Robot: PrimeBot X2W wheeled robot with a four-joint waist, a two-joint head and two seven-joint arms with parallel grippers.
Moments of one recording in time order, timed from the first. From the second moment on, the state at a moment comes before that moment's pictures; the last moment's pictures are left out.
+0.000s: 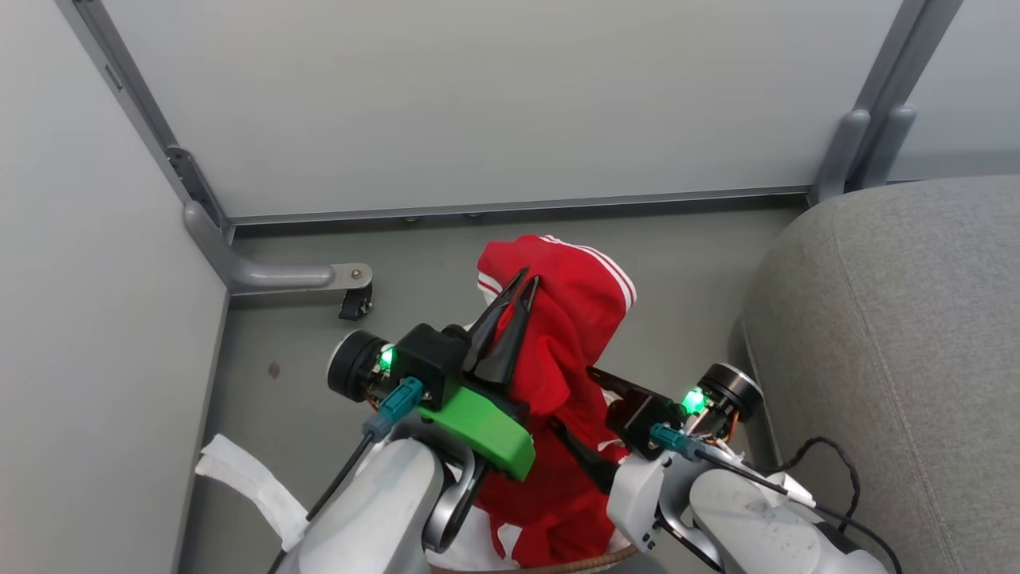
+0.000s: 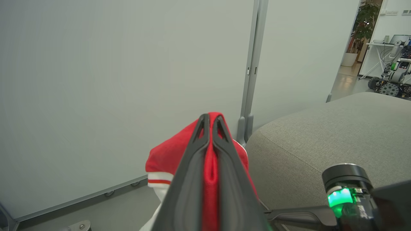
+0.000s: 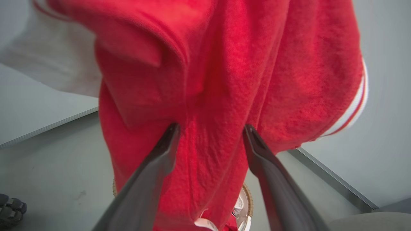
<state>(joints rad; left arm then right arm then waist) -0.44 0.05 -0.65 0.36 -0.39 -0.06 -0.26 -0.49 -0.09 0.70 0.66 0.10 0.13 -0.26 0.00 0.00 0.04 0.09</state>
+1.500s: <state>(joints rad) -0.32 0.07 -0.39 0.39 -0.23 -0.08 -0.26 -0.28 -0.05 0.24 0.14 0.15 0.13 -0.26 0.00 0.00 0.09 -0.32</state>
